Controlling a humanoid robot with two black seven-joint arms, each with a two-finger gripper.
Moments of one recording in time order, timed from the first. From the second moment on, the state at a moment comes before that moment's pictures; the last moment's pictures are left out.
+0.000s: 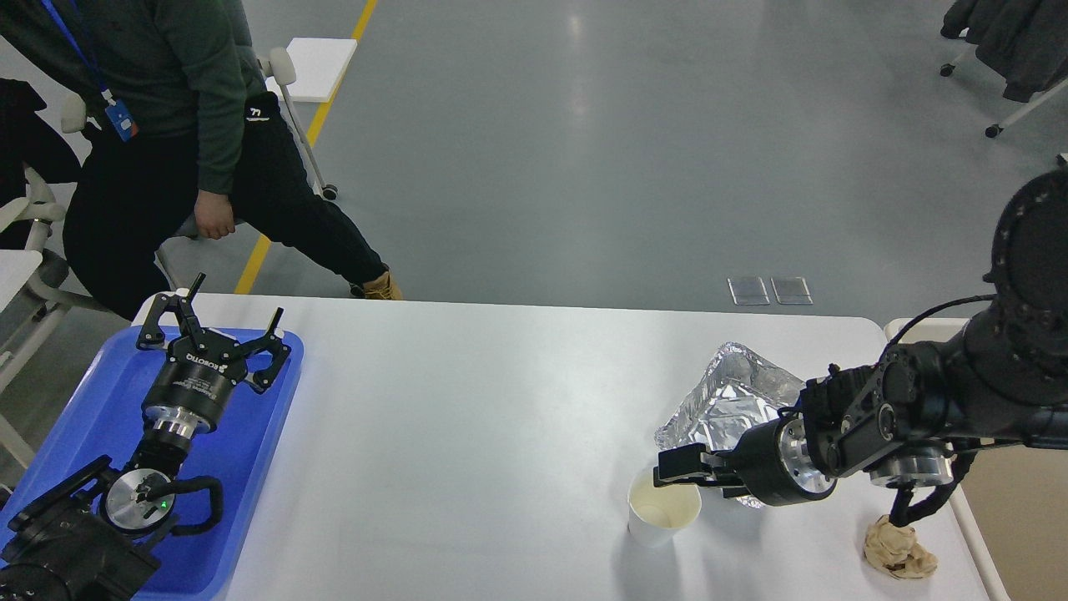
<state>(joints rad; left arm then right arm) -0.48 0.35 -0.88 -0.46 -0.17 -0.78 -0.41 1.73 -0.06 -1.40 1.56 0.05 -0.14 0.53</state>
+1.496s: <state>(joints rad) -0.48 0.35 -0.88 -0.46 -0.17 -0.78 -0.41 1.55 -0.04 -1.40 1.50 0.06 -0.34 0.53</state>
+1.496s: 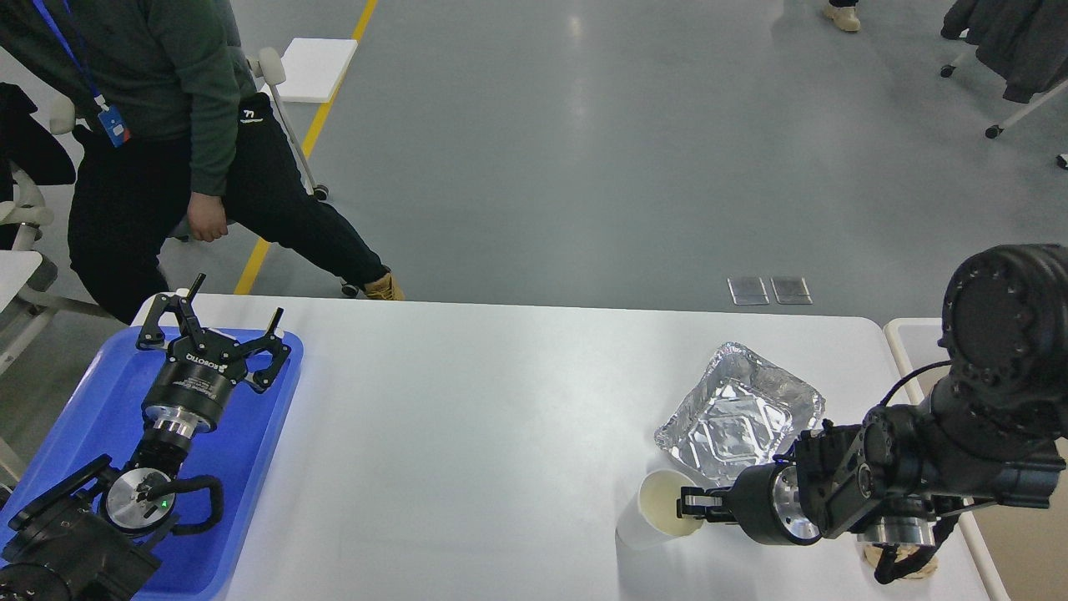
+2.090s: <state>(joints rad) -0.48 0.35 -0.88 -0.46 -0.17 -0.78 -0.41 1.74 -0.15 -1.40 1.54 0.02 -0.26 0.54</state>
